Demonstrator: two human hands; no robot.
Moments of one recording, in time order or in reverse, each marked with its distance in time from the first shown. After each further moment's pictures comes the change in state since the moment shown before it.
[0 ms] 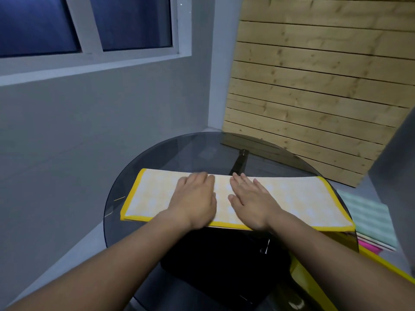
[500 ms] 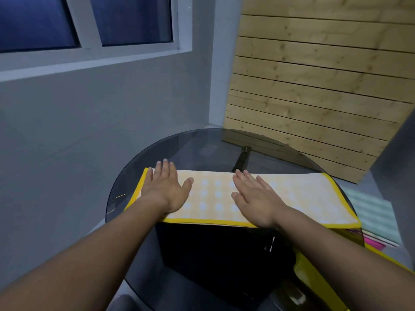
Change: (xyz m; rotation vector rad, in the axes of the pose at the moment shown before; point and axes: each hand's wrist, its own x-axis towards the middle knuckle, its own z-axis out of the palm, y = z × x) left_hand 0.015 -0.078 0.017 0.048 -0.191 -0.381; right_hand 0.000 0.004 0.001 0.004 -0.016 -0.018
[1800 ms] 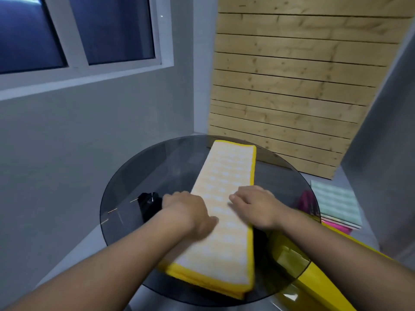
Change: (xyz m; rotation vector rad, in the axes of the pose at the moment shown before) left_hand -0.109 0.095 -0.048 0.296 -0.200 0.163; right_hand -0.079 -0.005 -0.038 0.139 0.015 0.133
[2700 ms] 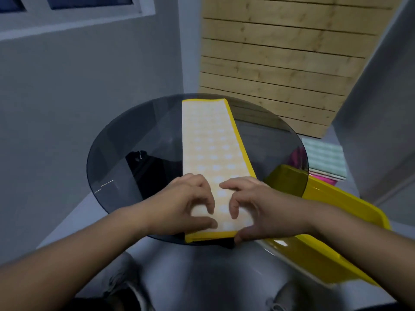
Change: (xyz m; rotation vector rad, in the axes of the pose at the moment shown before) left_hand -0.047 -0.019 0.063 -0.555 0.219 0.763; right_hand -0.102 0.002 0.019 0.117 -0.192 -0.365
